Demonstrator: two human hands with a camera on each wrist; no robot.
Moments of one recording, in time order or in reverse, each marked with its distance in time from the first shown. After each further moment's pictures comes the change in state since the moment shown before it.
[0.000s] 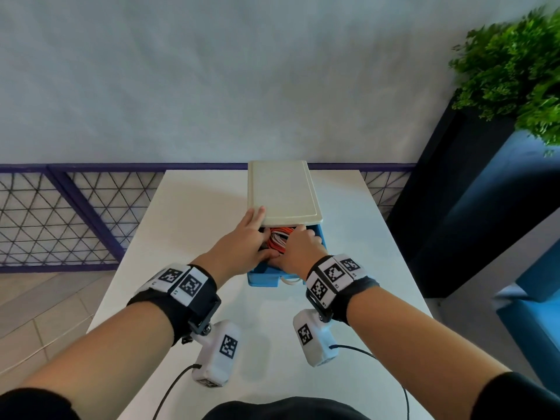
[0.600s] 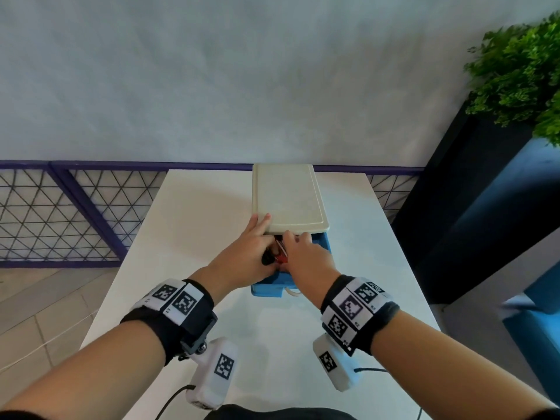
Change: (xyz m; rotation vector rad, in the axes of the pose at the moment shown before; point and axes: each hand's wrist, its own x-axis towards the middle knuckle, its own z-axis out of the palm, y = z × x) left_hand -0.001 -0.001 0.002 -0.263 0.097 0.037; right_hand -0.008 0.004 -0.003 -0.284 0.092 -0.258
